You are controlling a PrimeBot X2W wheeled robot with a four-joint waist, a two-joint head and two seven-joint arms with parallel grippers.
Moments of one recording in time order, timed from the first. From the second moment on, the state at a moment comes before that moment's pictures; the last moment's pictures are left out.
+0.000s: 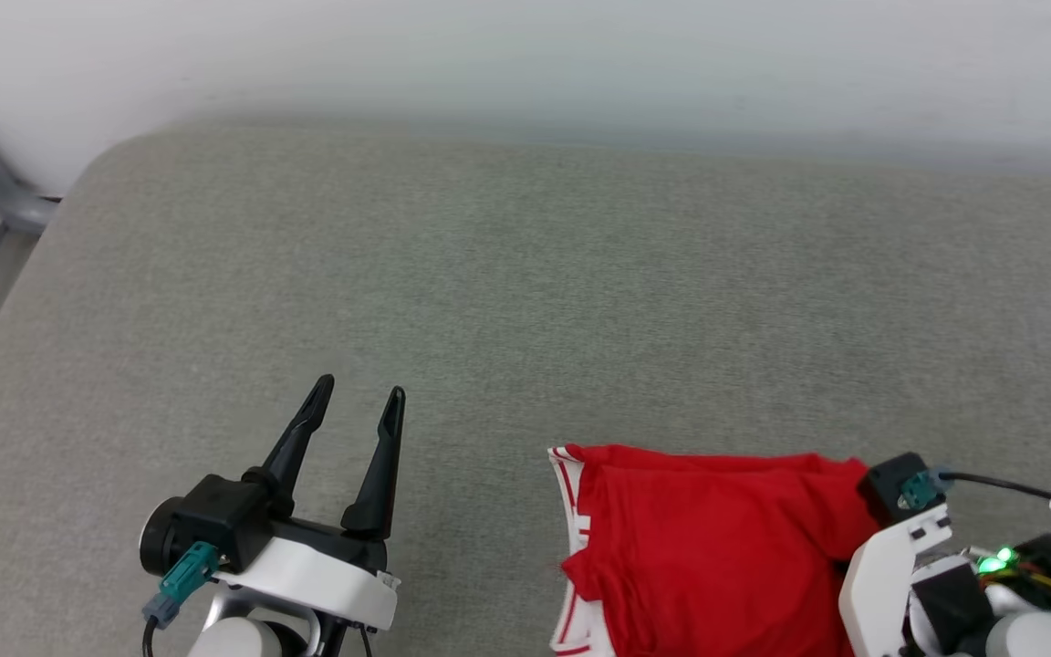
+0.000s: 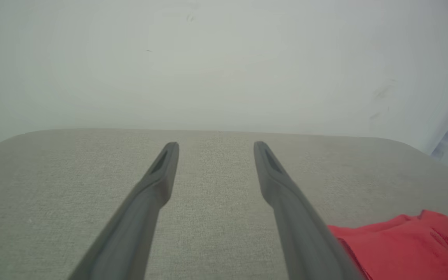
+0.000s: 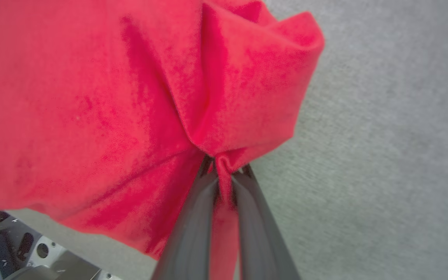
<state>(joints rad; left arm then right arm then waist) -0.09 0.16 -0.18 0.06 -0.30 -0.13 -0.26 -0.05 -0.25 0.16 0.03 0.20 0.13 0.78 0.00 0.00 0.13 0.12</state>
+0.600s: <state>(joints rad) -0.14 0.19 -0.26 -0.03 -0.27 -0.13 -0.26 -0.41 -0.78 0.45 -0.02 0.12 0.13 0.70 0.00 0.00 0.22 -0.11</state>
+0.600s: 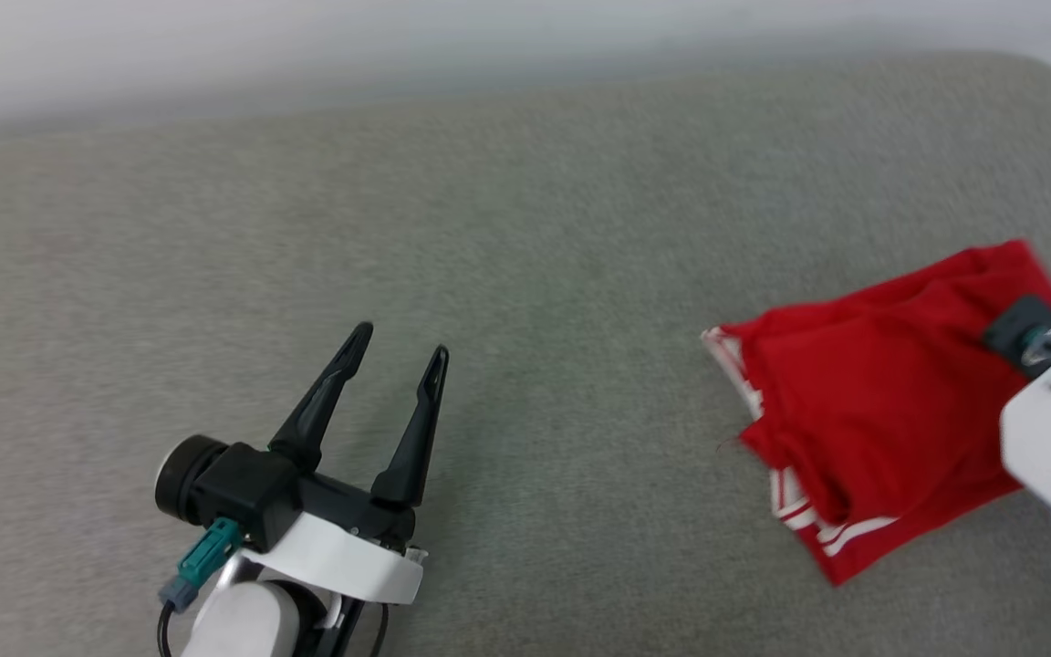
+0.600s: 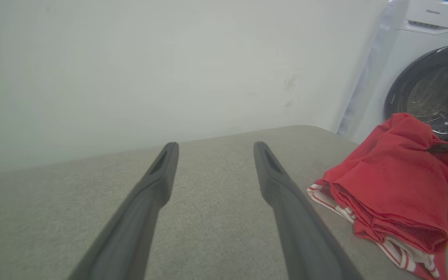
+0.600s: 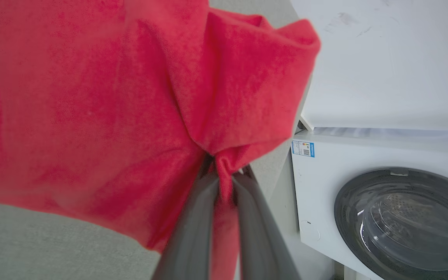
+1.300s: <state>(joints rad) -0.33 0.33 -0.34 -0.29 -0.19 -0.13 -0.12 -0.57 -0.81 0.10 0.54 -0.02 0.13 0.41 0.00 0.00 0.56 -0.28</state>
